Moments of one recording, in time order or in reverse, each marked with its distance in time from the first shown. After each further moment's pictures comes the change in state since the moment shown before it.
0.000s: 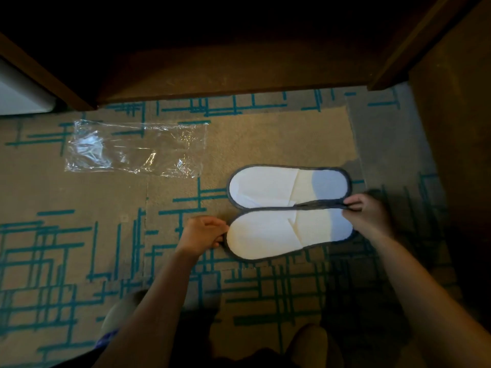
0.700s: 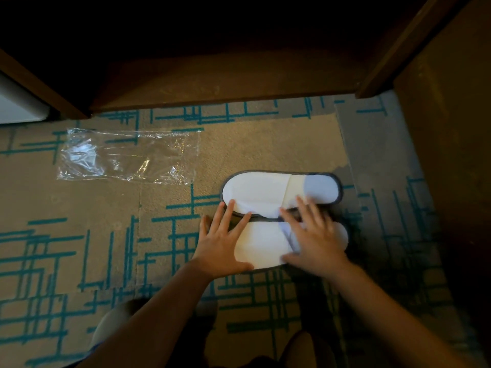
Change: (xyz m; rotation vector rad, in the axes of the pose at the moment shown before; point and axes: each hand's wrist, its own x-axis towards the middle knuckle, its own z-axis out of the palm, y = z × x) left_hand 0.004 -0.011 0.038 1.145 -0.073 0.584; right_hand -0.056 -0.015 0.047 -0.818 -0.235 -0.620
